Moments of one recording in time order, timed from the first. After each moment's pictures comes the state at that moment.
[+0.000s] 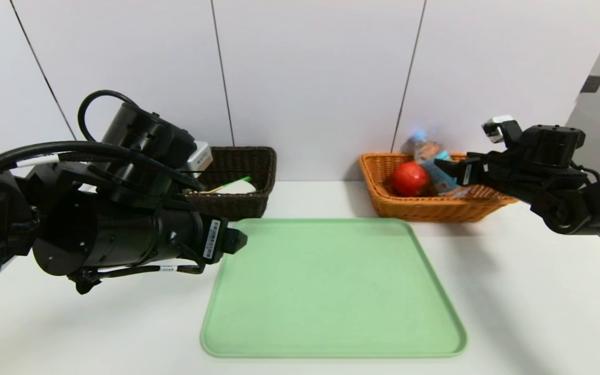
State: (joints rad) left arm -0.65 1.55 -1.12 0.27 0.30 -0.26; right arm -0.07 2.08 -1.14 -0.80 0.26 -0.12
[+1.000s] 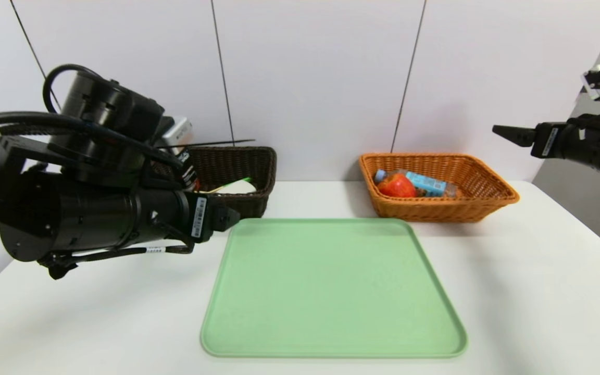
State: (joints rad) left arm -0.62 1.49 -1.16 0.25 0.30 -0.26; right arm -0.19 1.69 -1.07 -0.51 0.35 -0.02
